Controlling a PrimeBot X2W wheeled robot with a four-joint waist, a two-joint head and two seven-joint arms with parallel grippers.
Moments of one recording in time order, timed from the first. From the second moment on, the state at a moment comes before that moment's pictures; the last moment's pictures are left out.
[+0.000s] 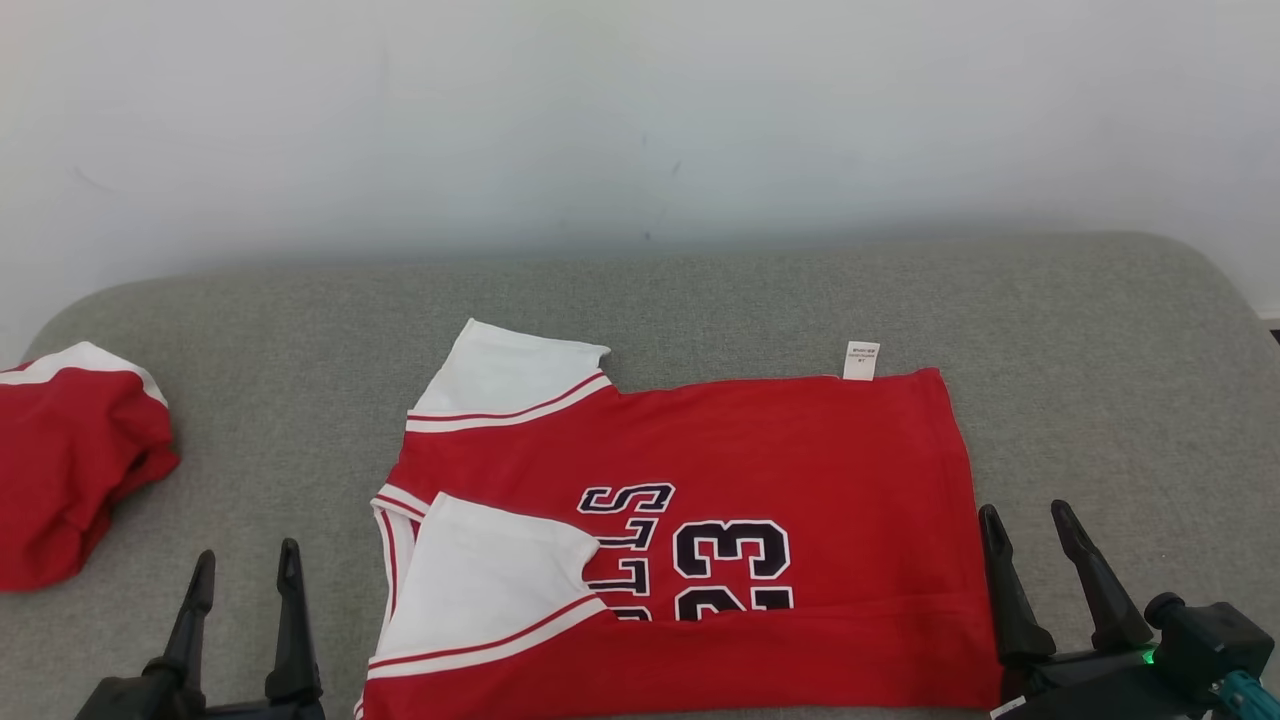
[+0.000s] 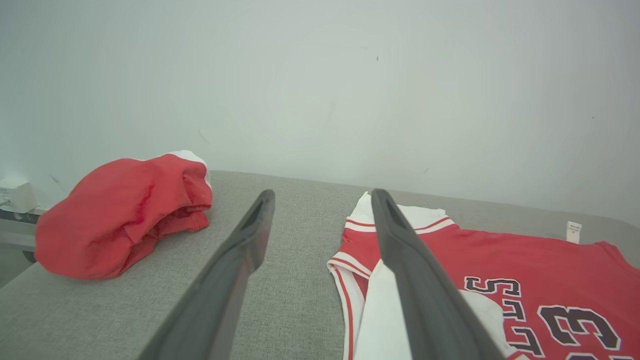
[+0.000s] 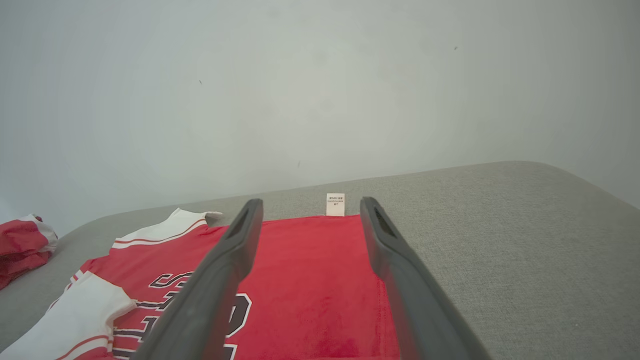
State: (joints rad) left arm -0.01 0.17 0.00 0.13 -0.33 -0.03 -0.26; right arm -0.02 -0.21 0.11 0.16 0.40 0.13 -0.25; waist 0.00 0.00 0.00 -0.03
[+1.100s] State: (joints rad) left arm -0.09 0.21 0.05 0.18 -0.23 -0.11 -0.25; right arm -0.07 -0.19 0.09 0.23 0.39 0.13 -0.25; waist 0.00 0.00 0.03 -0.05
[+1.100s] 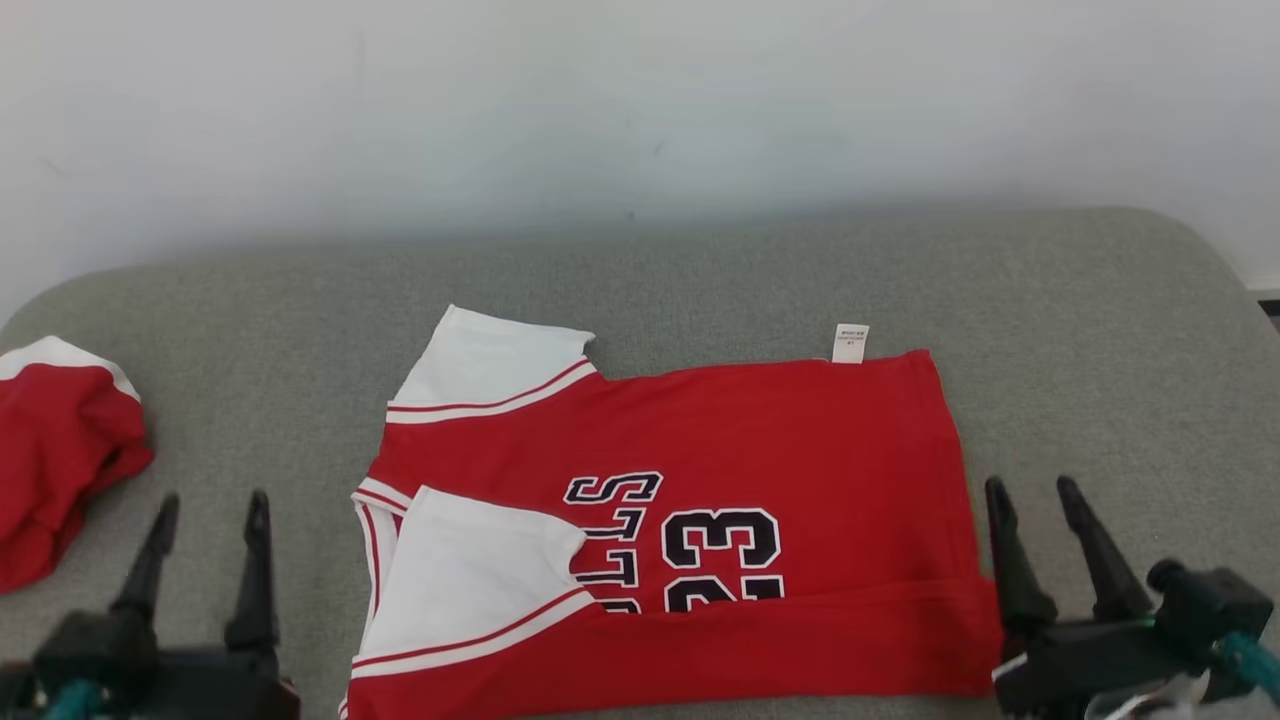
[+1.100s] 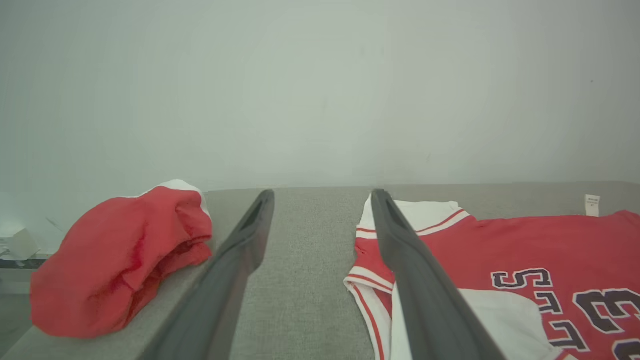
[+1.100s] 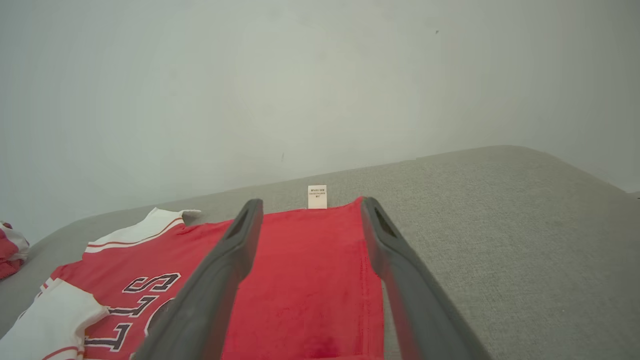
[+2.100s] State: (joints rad) left arm -0.97 0.55 -0.43 0.52 -0.59 -0.13 0.18; right arm -0.80 -0.23 0.24 0.63 0.46 0.13 0.06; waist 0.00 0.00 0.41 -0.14
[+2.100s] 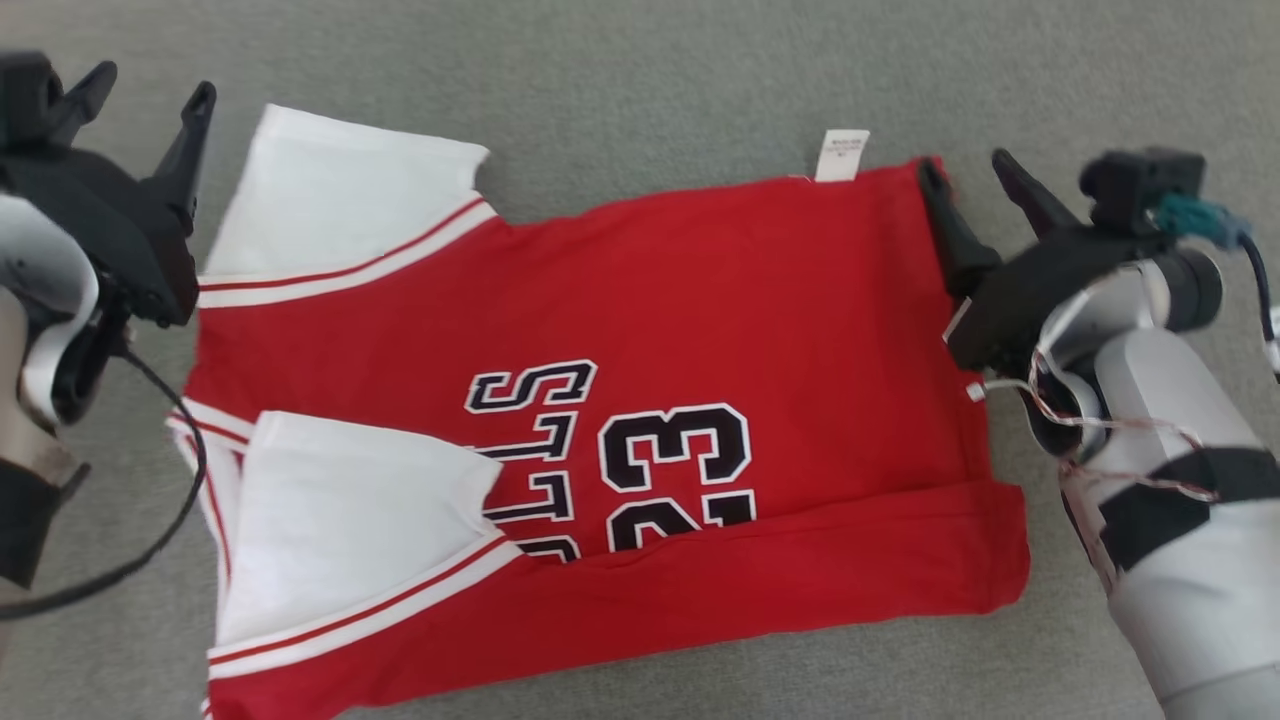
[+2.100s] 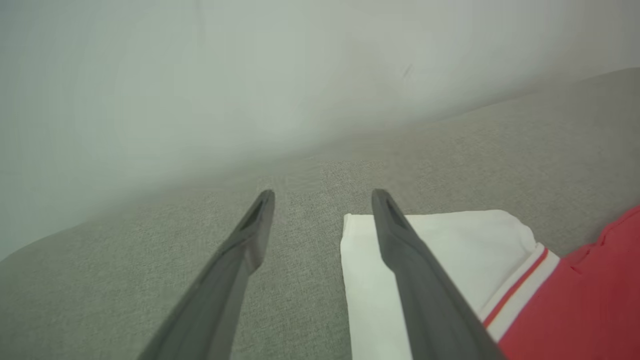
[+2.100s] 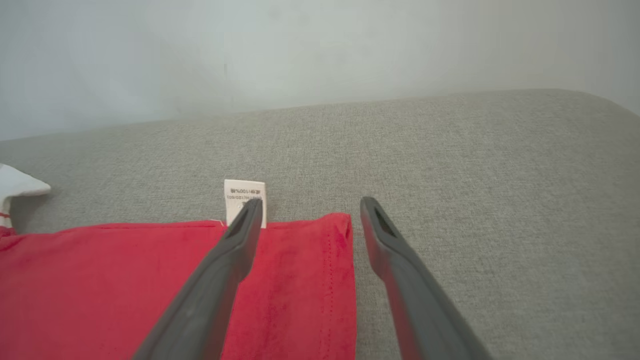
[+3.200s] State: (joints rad) left arm -1.22 0.57 -0.75 0.83 -0.80 -0.13 0.25; right arm -1.09 -0.17 0.47 0.92 0.58 0.13 0.11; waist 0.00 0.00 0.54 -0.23
